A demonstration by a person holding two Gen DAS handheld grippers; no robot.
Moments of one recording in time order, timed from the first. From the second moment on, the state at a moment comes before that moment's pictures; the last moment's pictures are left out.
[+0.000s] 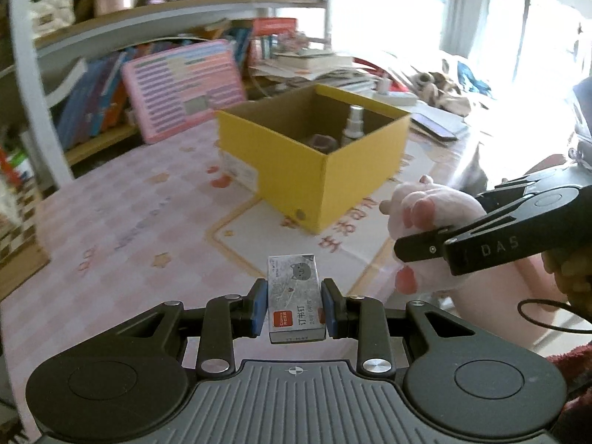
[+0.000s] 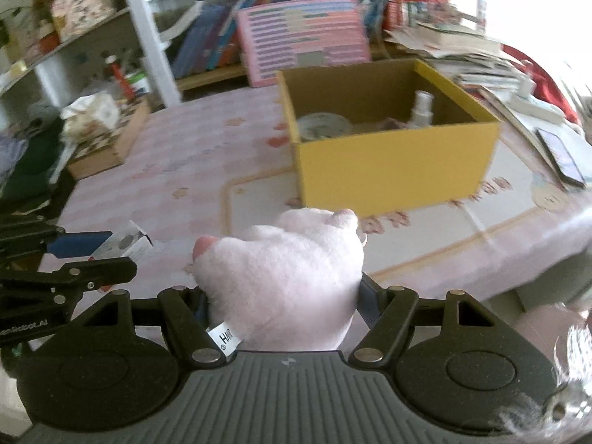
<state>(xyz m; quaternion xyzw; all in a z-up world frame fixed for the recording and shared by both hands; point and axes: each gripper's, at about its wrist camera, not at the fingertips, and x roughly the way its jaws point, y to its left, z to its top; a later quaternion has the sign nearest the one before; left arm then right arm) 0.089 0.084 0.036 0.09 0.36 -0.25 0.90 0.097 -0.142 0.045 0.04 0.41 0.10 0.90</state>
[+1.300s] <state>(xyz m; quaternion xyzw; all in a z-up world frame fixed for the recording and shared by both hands) 0.237 -0.073 0.068 0.15 0.30 -0.21 0.92 0.250 -0.297 0.076 0.06 0.33 0.14 0.93</state>
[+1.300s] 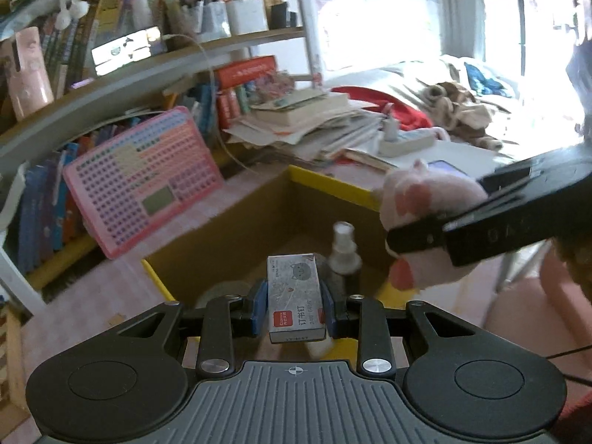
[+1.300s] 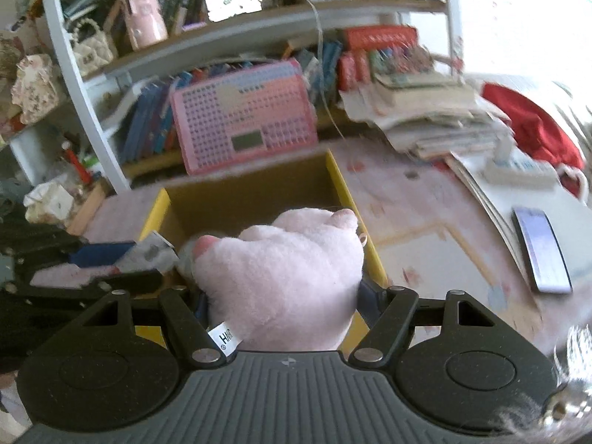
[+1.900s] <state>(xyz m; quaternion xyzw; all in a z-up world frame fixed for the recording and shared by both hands) 0.297 -0.092 0.013 0.15 0.35 -0.18 0.91 0.372 -0.233 0.053 0.04 0.35 0.24 0.90</state>
